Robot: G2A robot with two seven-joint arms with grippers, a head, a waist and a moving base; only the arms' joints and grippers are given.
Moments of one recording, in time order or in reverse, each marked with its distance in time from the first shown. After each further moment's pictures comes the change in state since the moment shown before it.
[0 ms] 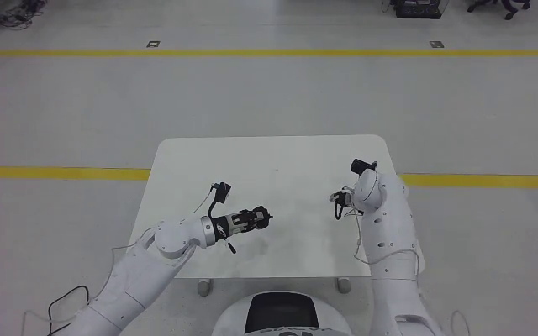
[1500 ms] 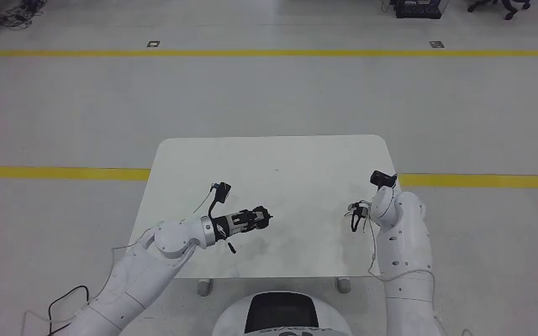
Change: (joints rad) left arm 0.000 0.000 0.000 0.000 0.000 0.000 0.000; right arm -0.128 0.059 0.048 -0.093 0.009 -0.002 -0.098
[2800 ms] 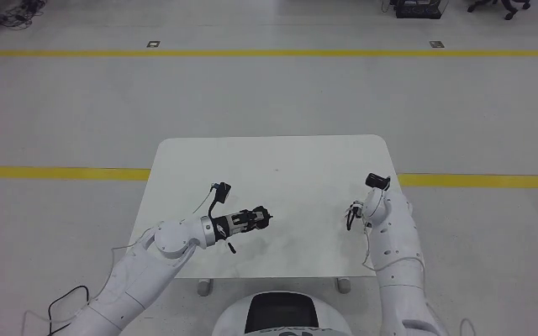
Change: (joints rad) left arm 0.000 0.000 0.000 0.000 0.000 0.000 0.000; right arm 0.090 -0.013 0.025 0.252 -0.009 0.002 -0.147
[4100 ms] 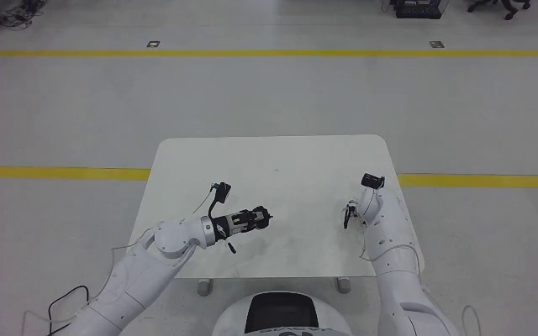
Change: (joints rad) left arm 0.000 0.000 0.000 0.000 0.000 0.000 0.000; right arm 0.098 0.015 -0.010 0.227 0.000 0.000 -0.128
